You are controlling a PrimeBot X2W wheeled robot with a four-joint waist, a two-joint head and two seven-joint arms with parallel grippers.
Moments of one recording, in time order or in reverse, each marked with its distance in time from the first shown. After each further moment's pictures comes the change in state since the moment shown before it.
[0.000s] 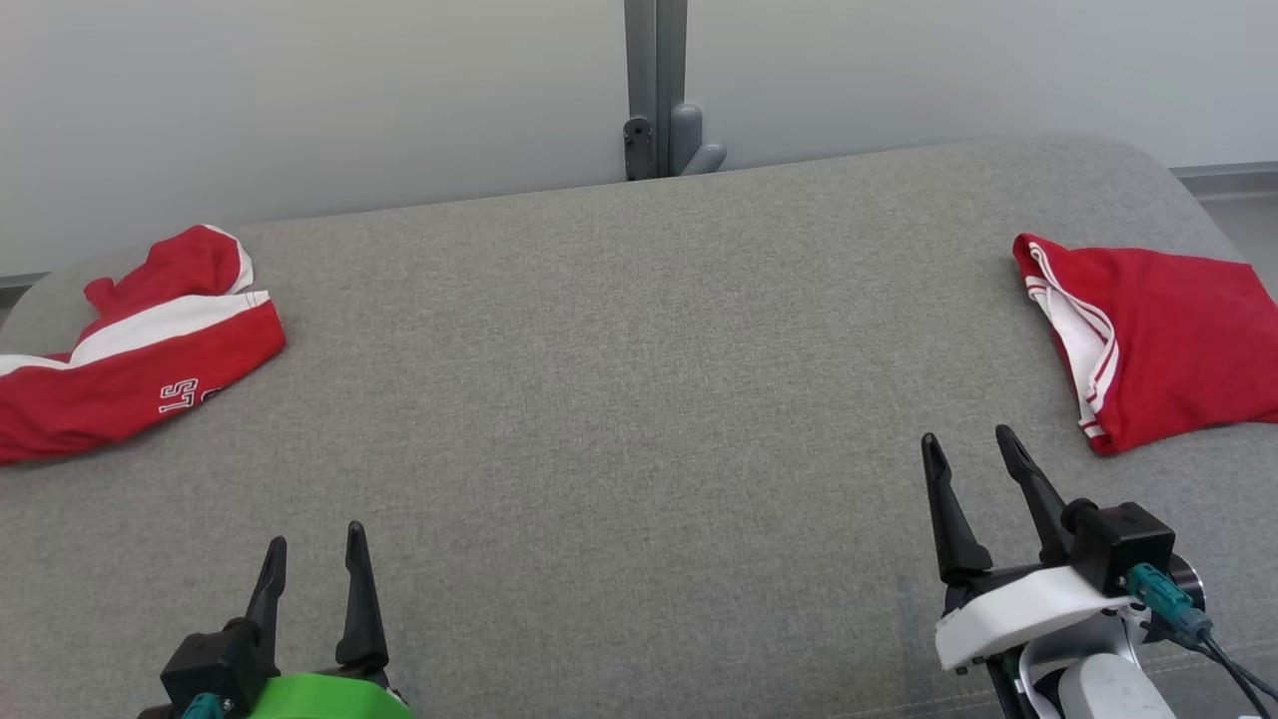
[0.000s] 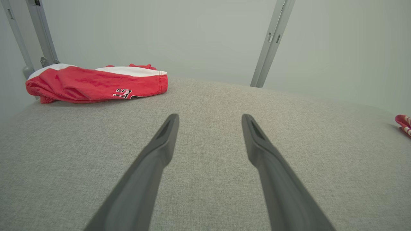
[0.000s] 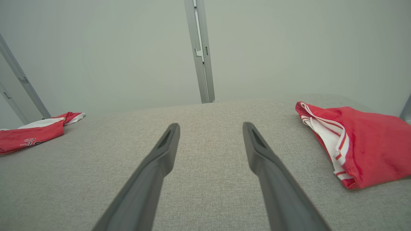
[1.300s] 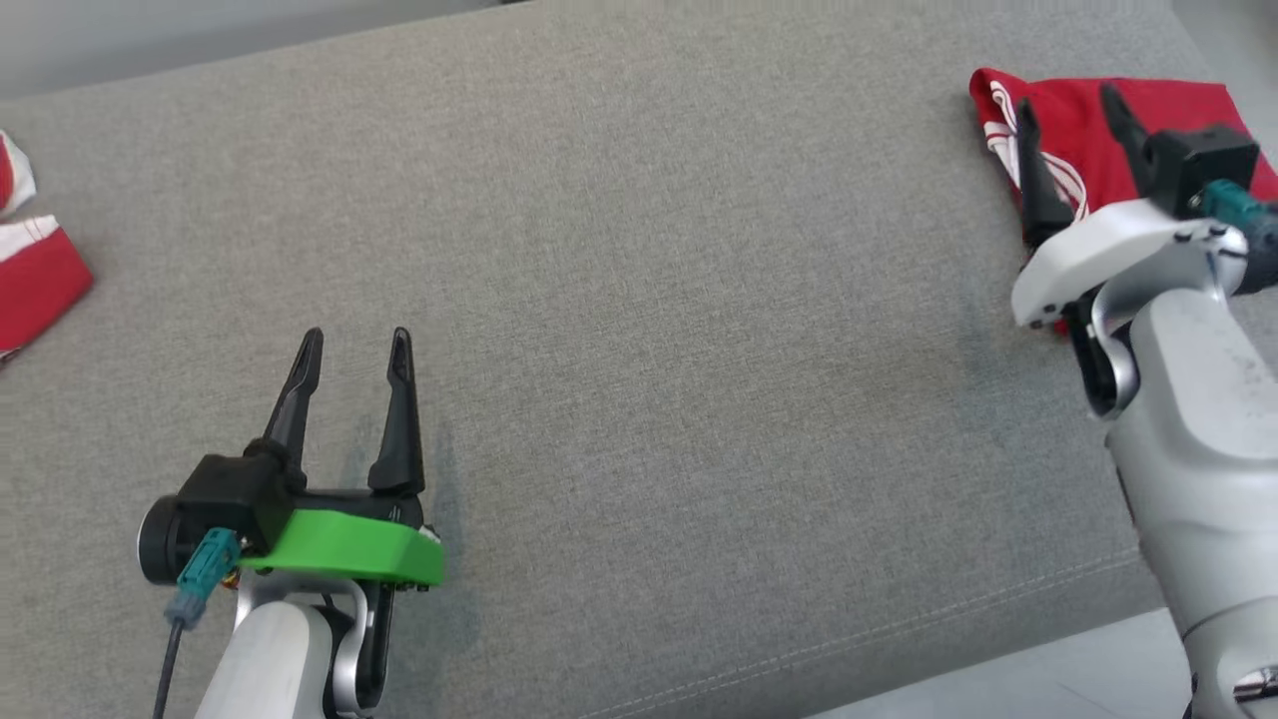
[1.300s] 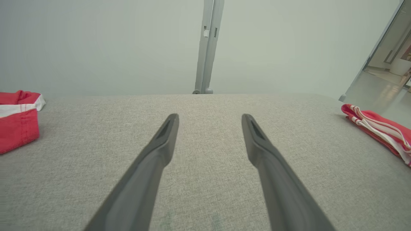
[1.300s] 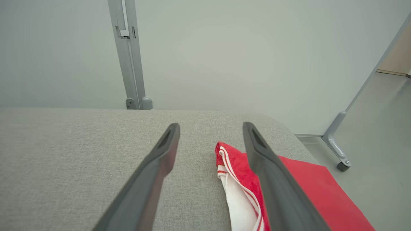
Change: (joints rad) left arm -0.268 0.092 -0.188 -0.097 -0.036 0.045 0.027; right arm -0.768 -0.184 0.014 0.621 -0.033 0.000 -0.034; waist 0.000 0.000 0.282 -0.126
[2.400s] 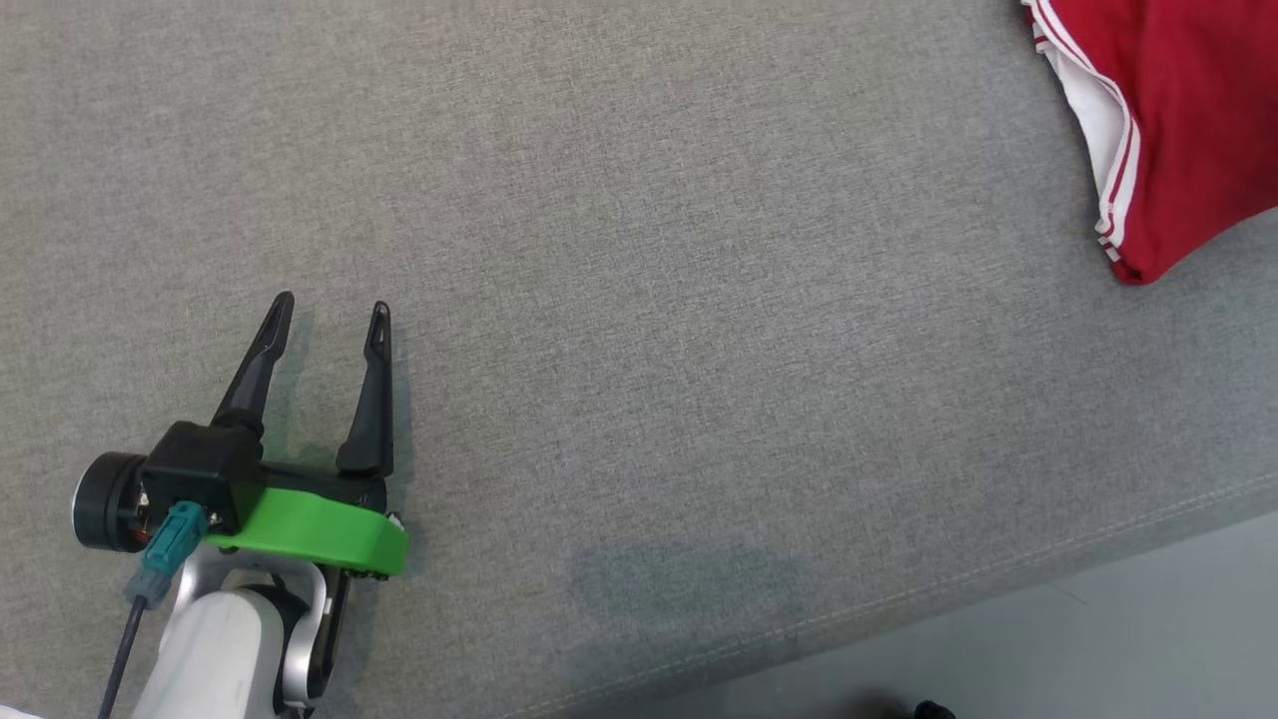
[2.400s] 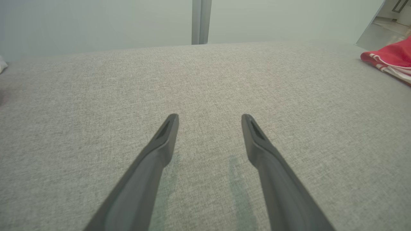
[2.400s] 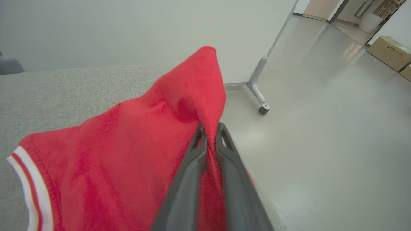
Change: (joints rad) left arm 0.008 0.083 0.013 -0.133 0.054 -0.013 0.120; right arm -0.361 -0.300 0.157 0.484 0.273 0.000 0.002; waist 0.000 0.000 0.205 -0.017
